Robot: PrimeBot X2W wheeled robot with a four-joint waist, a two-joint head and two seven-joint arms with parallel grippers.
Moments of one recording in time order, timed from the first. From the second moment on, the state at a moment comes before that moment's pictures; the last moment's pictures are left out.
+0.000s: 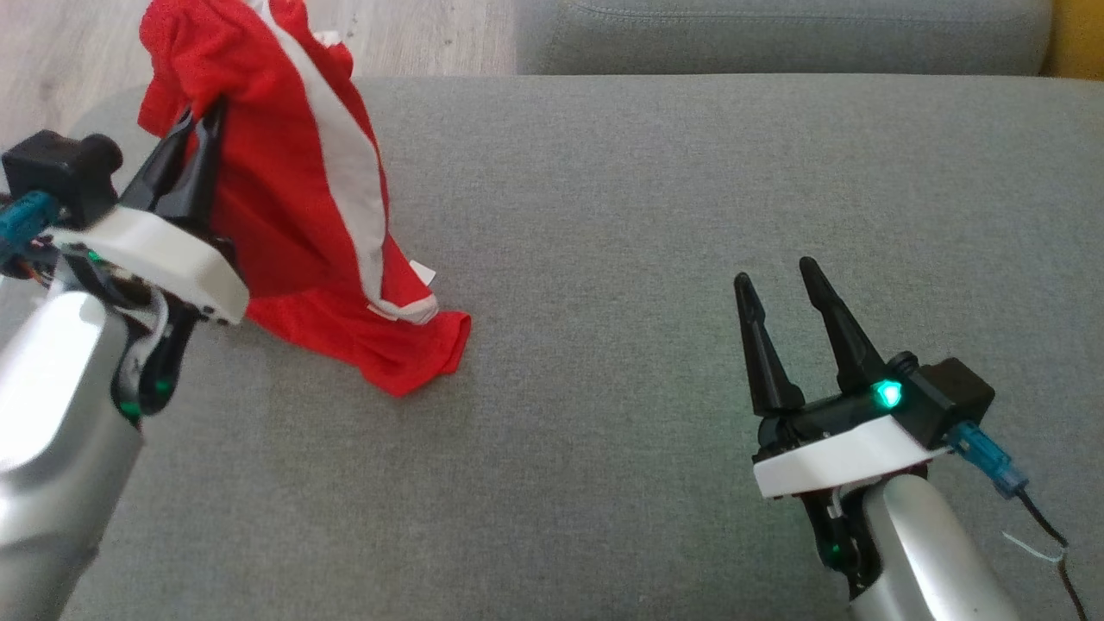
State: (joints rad) left arm -0.70 0.54 -0.58 0.38 -0.70 -0.02 0.01; right arm -0.17 -0.05 0.25 0.20 0.25 0.13 -0.25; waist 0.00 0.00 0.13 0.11
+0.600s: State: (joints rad) left arm -0.63 0.45 -0.64 0.09 -0.69 0.07 0.00; right arm -0.18 -0.05 0.25 0.18 0.27 0.13 -0.25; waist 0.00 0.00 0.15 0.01
